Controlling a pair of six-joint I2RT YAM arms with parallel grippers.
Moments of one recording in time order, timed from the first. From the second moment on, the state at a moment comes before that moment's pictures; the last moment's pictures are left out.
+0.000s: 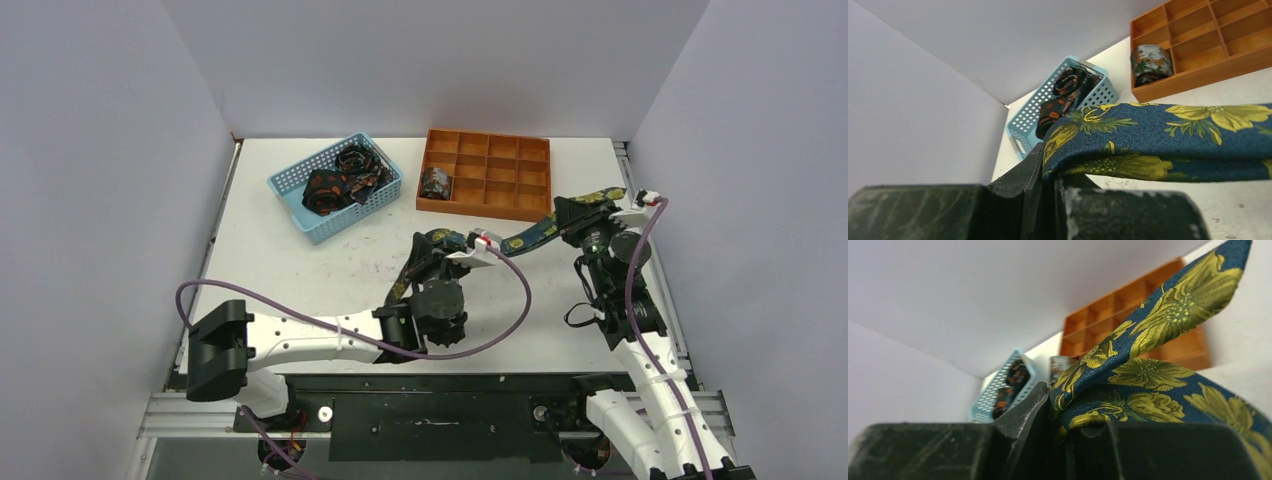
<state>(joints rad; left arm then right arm) -1.39 1.49 1.06 0.63 -1.47 0.83 0.15 0.74 0.67 0.10 0.02 0.80</state>
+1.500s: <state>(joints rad) -1.27 1.83 0.72 0.92 -1.34 0.69 0.21 0.90 0.03 0.50 0.22 0.77</state>
